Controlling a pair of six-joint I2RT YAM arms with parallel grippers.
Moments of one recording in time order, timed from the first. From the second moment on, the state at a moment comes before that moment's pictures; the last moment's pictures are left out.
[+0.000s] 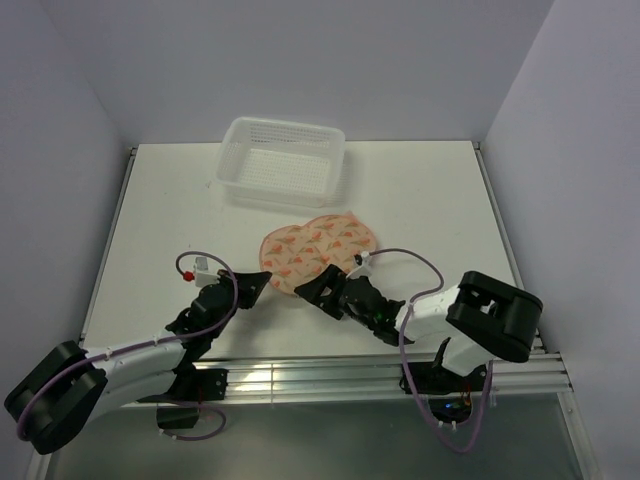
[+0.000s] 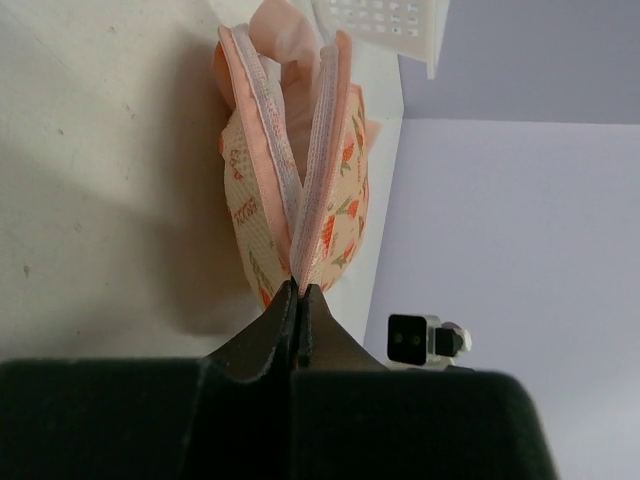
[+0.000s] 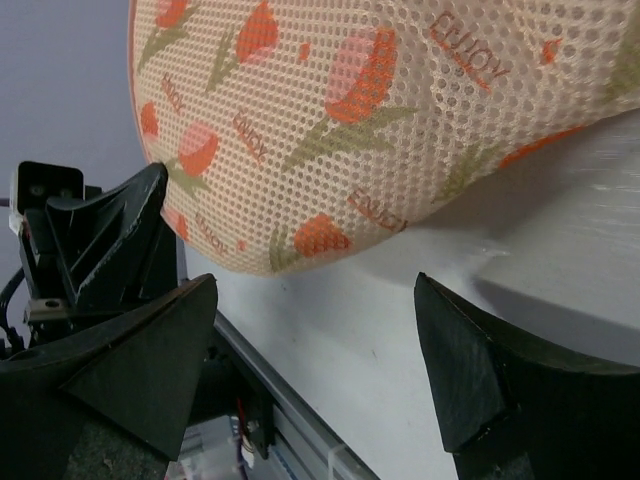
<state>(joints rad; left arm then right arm) -0.73 0.96 0.05 0.63 -0.32 -1.51 1.02 1.47 0.31 0.73 0.23 1.31</state>
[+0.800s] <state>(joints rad) -0.73 0.86 0.06 0.47 -0.26 -1.53 0.96 1.66 0.32 0.99 0.27 1.40</state>
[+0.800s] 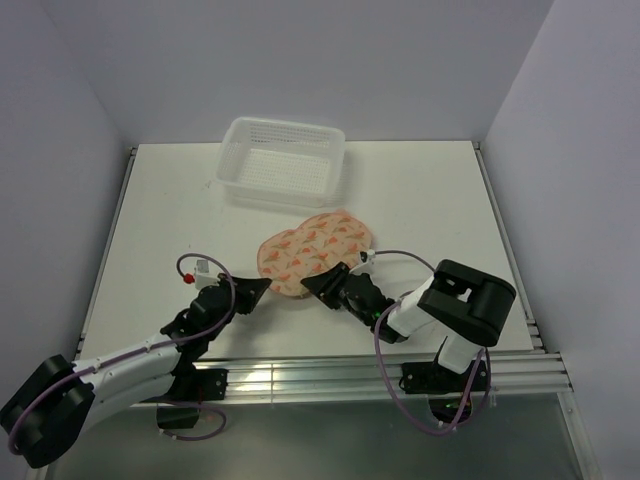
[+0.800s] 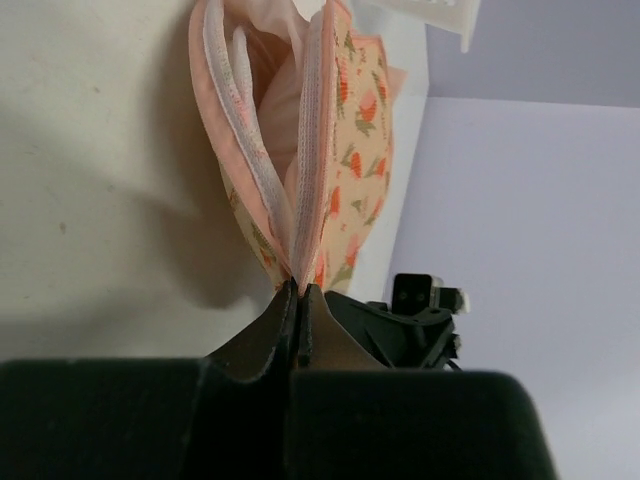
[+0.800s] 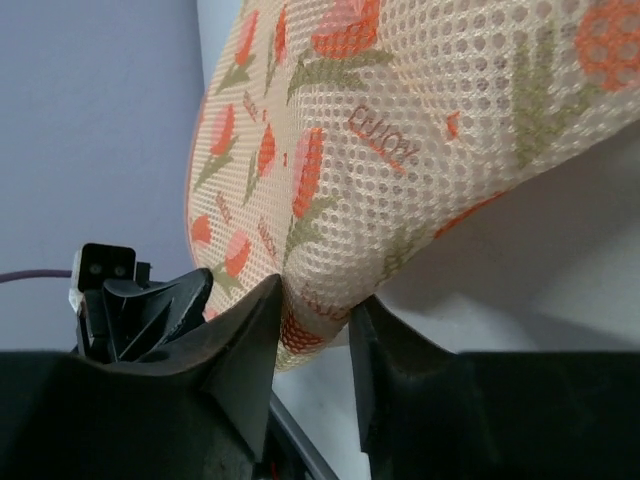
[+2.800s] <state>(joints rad) -1.21 1.35 0.42 0.35 -0.78 -0.92 0.97 1.52 0.36 0.77 0.26 1.42</state>
